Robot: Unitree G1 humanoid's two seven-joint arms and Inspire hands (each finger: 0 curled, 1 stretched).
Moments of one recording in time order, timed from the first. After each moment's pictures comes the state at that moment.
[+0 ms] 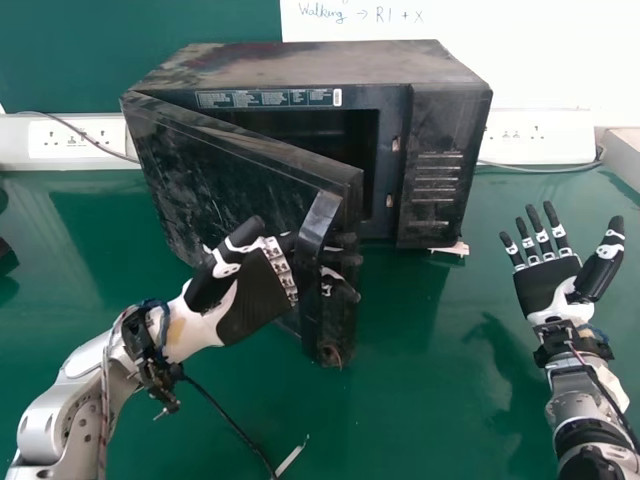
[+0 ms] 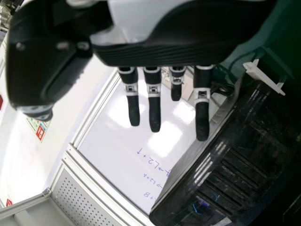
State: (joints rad) left arm -0.48 0.33 0.15 -0.06 -0.64 0.36 -0.99; right arm -0.87 -0.35 -0.74 1.24 0.66 -0.23 0.75
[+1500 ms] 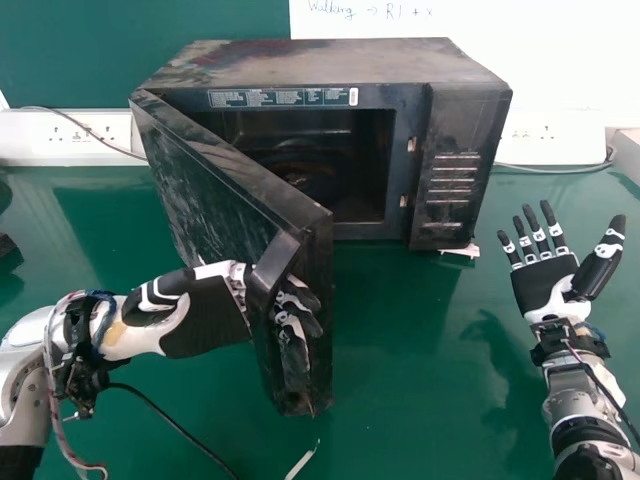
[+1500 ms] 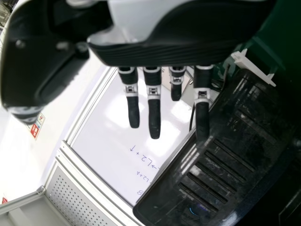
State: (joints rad) left arm -0.57 0.54 0.18 0.08 -0.69 0.39 -1.43; right arm -0.88 -0.35 -0.74 1.24 0.66 -0.23 0.74
